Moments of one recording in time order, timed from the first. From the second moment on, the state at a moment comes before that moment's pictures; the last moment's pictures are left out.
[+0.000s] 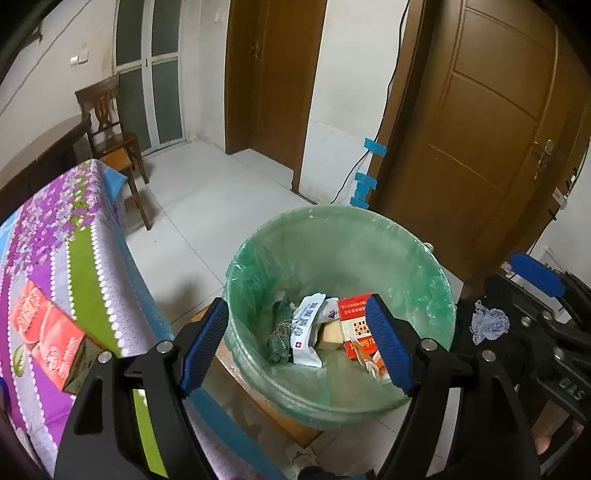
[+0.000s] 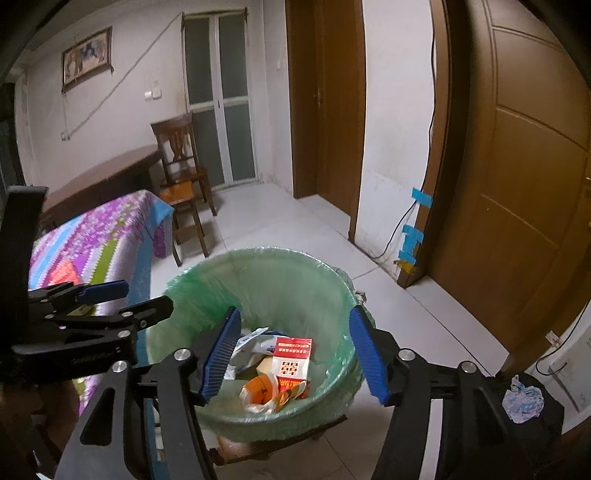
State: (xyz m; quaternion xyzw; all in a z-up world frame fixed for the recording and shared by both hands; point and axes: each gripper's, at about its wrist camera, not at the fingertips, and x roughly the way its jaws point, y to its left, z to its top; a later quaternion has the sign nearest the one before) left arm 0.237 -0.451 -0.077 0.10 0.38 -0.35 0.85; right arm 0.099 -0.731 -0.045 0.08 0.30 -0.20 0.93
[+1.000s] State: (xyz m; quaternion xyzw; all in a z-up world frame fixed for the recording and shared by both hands) left arm 0.195 -0.179 -0.076 0.06 0.38 -0.27 0.88; right arm 0.083 -0.449 -0.042 -0.06 0.30 0.14 0.94
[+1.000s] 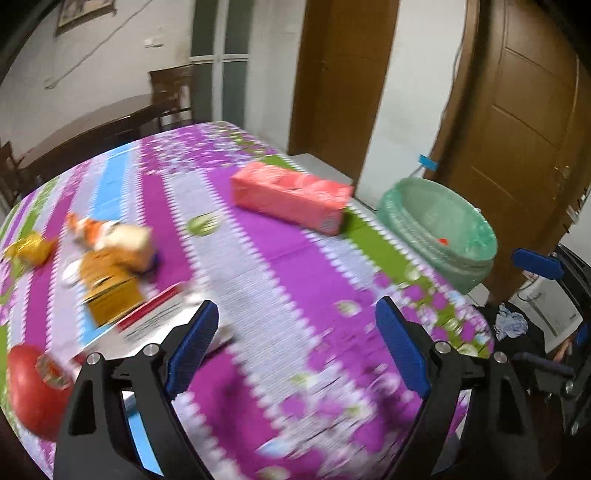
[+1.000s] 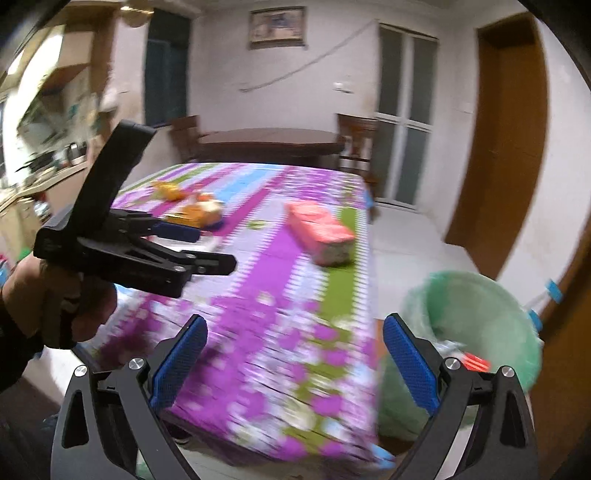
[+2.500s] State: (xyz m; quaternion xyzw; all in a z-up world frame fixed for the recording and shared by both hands) left arm 0.215 -0.041 -0.057 0.02 0.39 -0.27 0.88; right arm 0.252 -0.335 -0.085 -0.07 0.44 0.21 0.87
